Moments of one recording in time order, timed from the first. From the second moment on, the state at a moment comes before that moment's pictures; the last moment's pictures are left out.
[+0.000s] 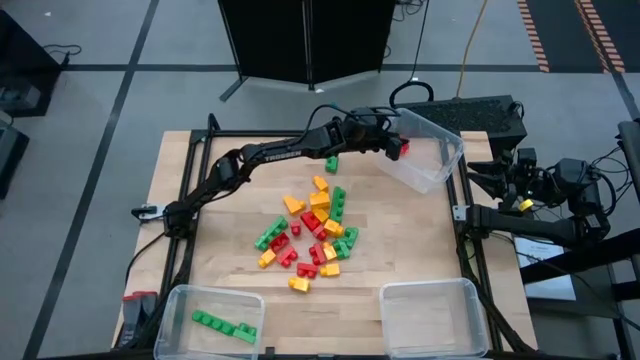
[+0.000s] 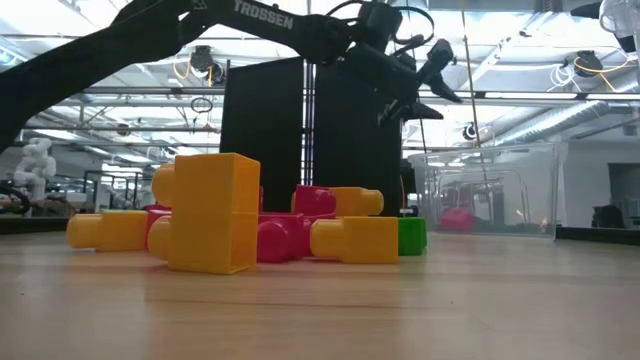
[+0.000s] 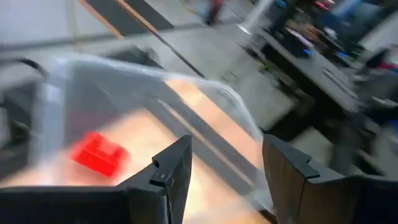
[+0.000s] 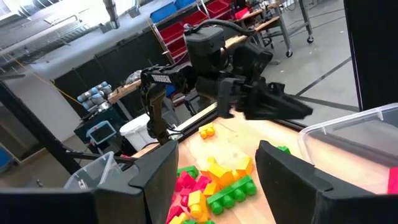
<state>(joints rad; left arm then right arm) 0.30 2.41 2.30 -0.18 0.05 -0.57 -0.19 0.08 0.87 -0.84 0.15 0.52</state>
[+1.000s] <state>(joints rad) 0.07 2.02 2.30 0.00 0.52 -0.35 -0.19 0.08 0.87 -0.69 0.05 0.37</state>
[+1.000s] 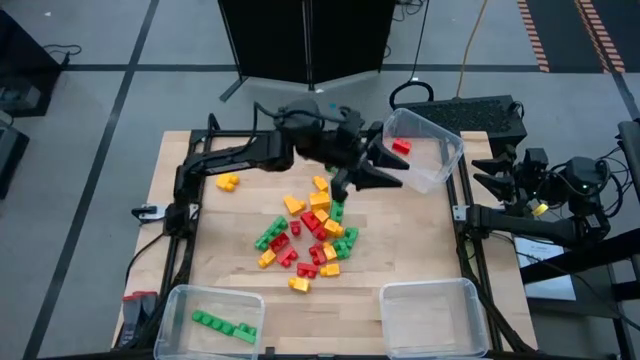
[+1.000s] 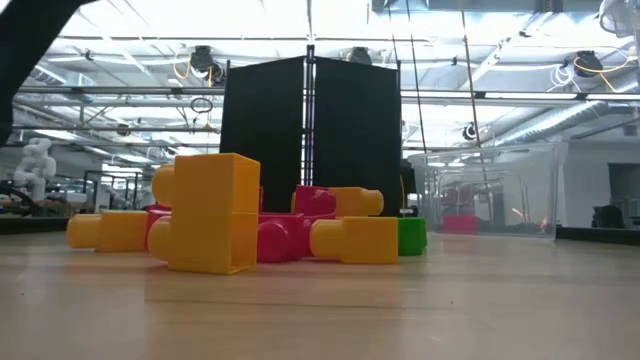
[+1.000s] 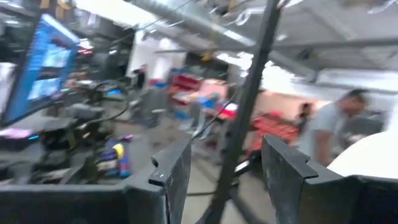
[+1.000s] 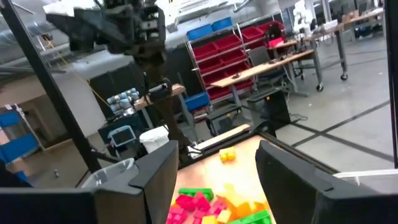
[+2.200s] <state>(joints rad) -0.28 2.00 2.30 -0.07 0.05 -0.25 -0.19 0.08 0.87 -0.85 0.26 0.37</state>
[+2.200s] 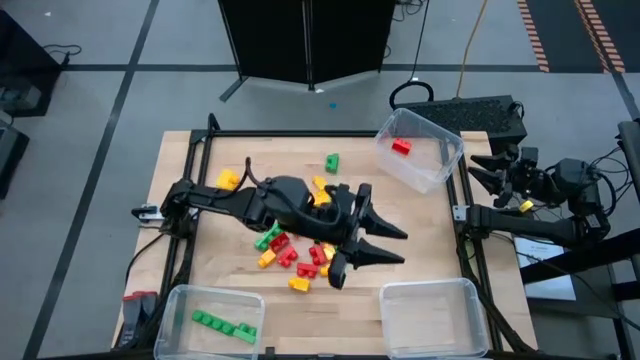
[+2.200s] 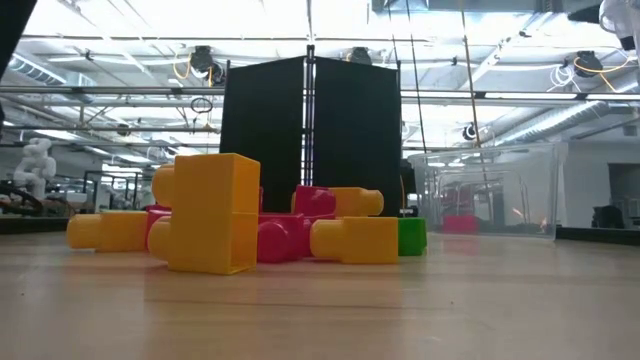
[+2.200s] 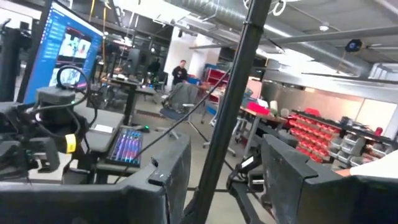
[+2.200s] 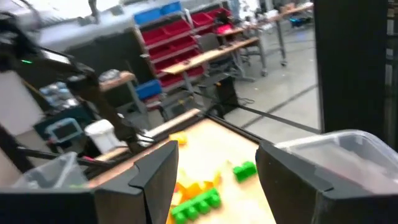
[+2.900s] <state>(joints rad) -0.39 2.00 2.30 -0.07 -0.16 -0.22 -0.19 0.08 0.87 -0.98 0.37 0.39</state>
